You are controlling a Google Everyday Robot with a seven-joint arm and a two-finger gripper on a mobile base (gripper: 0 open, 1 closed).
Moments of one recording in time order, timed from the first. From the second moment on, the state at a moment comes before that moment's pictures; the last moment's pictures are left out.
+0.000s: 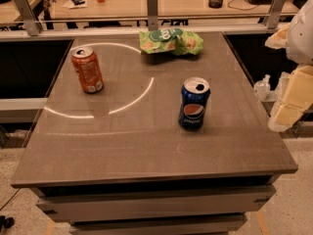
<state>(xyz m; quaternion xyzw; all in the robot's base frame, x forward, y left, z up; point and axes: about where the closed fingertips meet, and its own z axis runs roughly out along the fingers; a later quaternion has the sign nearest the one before) 0.438 -0.217 0.976 -0.60 0.78 -0.03 0.16</state>
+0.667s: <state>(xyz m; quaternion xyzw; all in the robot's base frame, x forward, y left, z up) 0.440 -0.222 0.976 -0.59 0.79 0.00 0.18</state>
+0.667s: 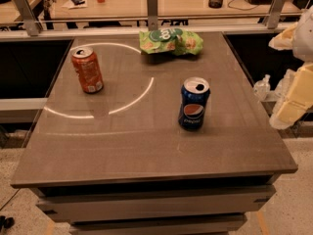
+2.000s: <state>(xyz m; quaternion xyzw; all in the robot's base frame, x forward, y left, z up) 0.431 -0.216 0.932 -0.50 0.74 0.14 0.43</state>
